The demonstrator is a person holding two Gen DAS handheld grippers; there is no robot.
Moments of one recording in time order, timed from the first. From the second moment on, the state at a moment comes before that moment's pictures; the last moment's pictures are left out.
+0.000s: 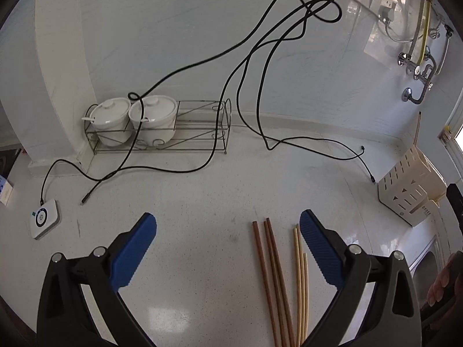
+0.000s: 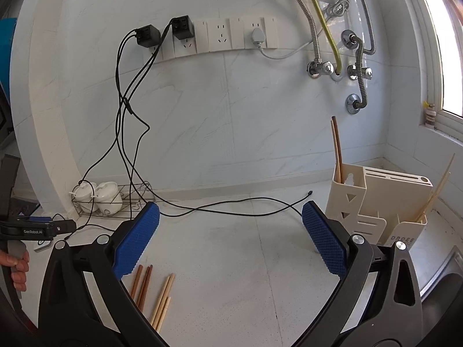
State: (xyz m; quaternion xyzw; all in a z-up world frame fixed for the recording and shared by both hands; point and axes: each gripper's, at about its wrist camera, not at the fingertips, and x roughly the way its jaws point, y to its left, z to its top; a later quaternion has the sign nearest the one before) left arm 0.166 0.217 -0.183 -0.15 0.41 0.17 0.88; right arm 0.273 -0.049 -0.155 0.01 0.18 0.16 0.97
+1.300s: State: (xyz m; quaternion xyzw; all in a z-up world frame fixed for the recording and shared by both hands) left arm 0.240 0.201 -0.307 -0.13 0.61 0.17 0.76; right arm 0.301 0.055 -0.310 -0.09 0.61 0.16 0.77
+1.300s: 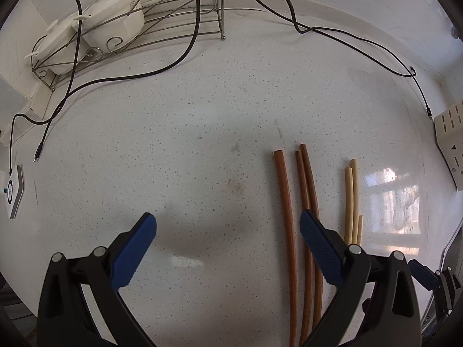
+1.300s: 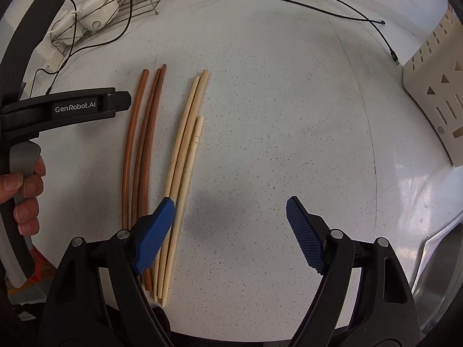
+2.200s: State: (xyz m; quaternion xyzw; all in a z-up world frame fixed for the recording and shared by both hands) left arm 0.249 0.194 -0.322 -0.12 0.62 0.19 0.75; right arm 0.304 0.085 -0.334 -0.14 0.64 0.14 0.74
